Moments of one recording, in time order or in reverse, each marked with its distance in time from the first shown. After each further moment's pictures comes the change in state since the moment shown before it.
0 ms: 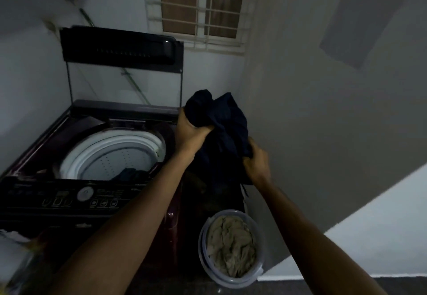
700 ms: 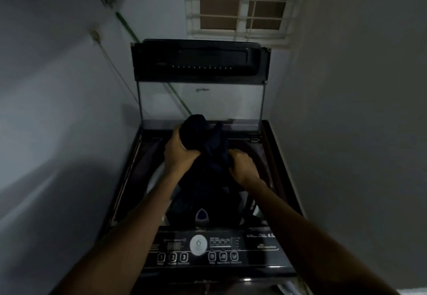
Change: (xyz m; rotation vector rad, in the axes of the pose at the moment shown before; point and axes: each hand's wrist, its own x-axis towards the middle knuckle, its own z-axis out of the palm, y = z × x) left_hand 0.213 -0.095 -0.303 0.459 -0.064 -0.007; right_hand 0.110 -0.142 0.332 -0.280 -0.348 -0.008
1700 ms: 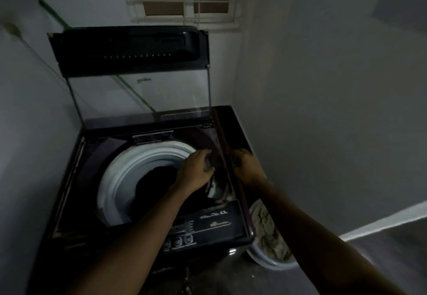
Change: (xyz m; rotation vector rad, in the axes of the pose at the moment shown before) left_hand -0.077 0.010 0.141 0.384 -0.526 0.322; right_hand -0.088 0.123 -0.053 -0.010 0.091 0.166
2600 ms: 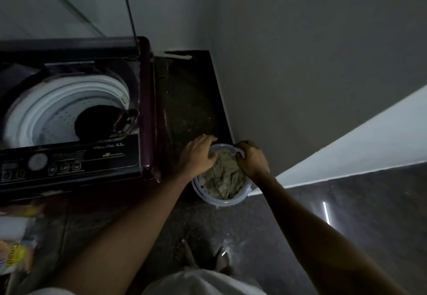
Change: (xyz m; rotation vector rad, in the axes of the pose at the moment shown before) left_hand -0.053 0.196 0.243 0.122 -0.133 0.001; right_hand -0.175 0.263 -0.082 -0.021 -0.068 0.133
